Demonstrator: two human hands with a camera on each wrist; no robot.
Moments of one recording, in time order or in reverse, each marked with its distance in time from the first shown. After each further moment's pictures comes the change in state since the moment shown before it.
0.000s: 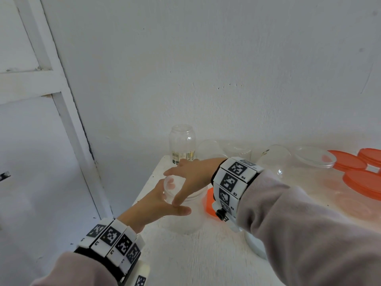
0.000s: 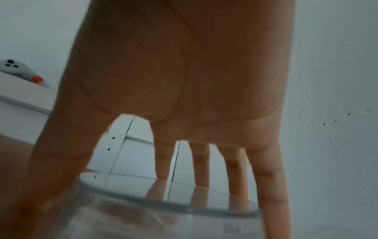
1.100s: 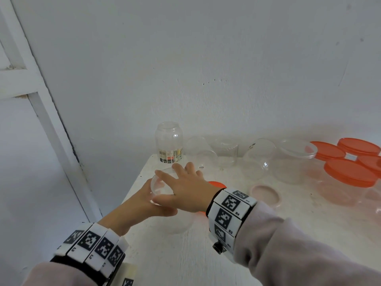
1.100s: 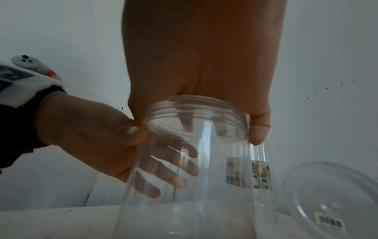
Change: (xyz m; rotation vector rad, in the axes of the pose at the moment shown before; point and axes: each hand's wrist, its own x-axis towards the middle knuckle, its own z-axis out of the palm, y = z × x) left_hand 0.005 -0.006 -0.005 0.090 -0.041 0.067; right_hand -0.012 -0.002 0.059 0.072 0.370 0.030
